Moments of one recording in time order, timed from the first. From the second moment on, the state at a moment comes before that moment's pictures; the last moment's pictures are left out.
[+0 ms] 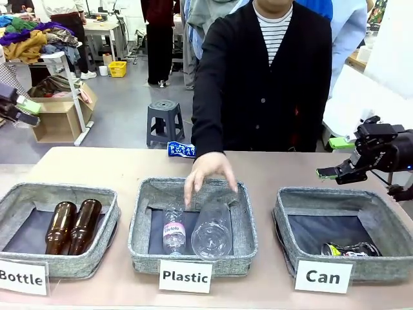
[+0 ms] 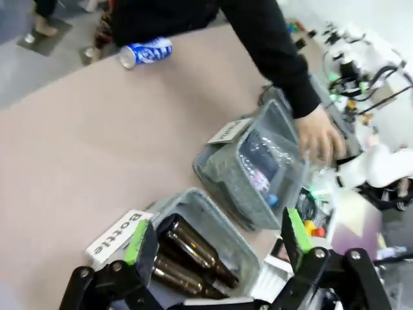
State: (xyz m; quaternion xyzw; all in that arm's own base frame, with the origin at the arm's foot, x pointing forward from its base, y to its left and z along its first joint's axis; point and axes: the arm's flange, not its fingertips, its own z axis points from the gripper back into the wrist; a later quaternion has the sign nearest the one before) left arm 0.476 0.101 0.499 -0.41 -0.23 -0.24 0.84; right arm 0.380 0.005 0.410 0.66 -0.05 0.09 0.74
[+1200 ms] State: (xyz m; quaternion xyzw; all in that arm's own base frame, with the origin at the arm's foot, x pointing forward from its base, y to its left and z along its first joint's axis) left arm 0.589 -0.218 0.464 -0.07 -0.19 -0.59 0.78; right arm 0.380 0.006 0.411 0.66 -0.05 0.09 0.74
